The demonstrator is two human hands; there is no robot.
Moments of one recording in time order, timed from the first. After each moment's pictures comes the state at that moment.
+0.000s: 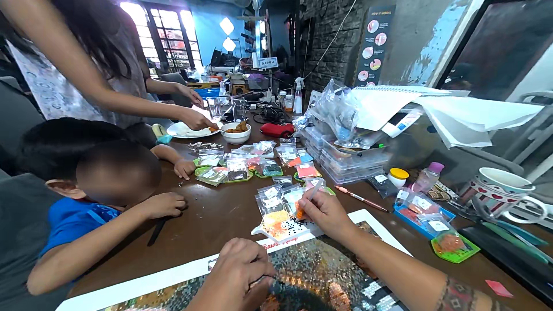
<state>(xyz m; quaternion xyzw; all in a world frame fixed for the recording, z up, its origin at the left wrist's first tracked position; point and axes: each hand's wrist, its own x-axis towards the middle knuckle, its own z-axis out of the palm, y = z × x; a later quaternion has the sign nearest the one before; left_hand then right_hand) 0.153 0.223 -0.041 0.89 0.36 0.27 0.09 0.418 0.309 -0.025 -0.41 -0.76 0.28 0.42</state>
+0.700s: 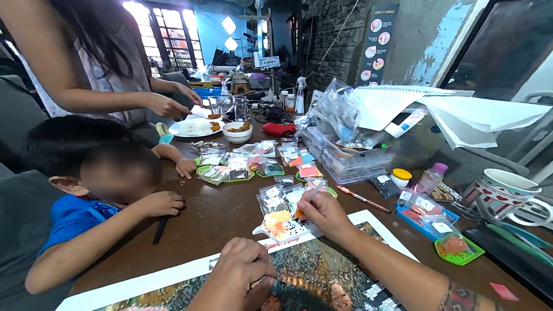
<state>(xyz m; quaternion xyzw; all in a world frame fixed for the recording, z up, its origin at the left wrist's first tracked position) 0.152 0.224 -0.043 0.89 0.36 0.28 0.09 0.415 0.312 -0.031 -0.40 -0.78 0.24 0.42</state>
